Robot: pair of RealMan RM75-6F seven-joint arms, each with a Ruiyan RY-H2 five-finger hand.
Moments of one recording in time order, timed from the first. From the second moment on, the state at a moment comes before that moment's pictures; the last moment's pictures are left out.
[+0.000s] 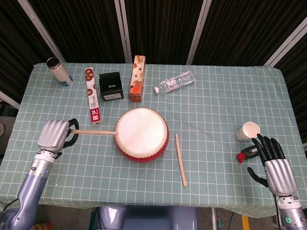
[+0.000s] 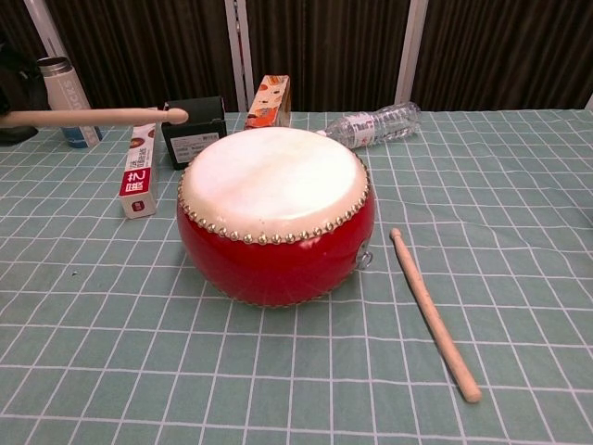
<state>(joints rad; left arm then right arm) -0.53 -1.18 -0.19 -1.96 1.05 1.27 0.53 0.10 -1.16 0.03 -1.55 -1.66 1.57 0.03</state>
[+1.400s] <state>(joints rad) -0.74 -1.44 -0.29 -1.95 0.82 1.34 0.73 0.09 -1.16 0.02 -1.55 -1.67 1.58 0.04</state>
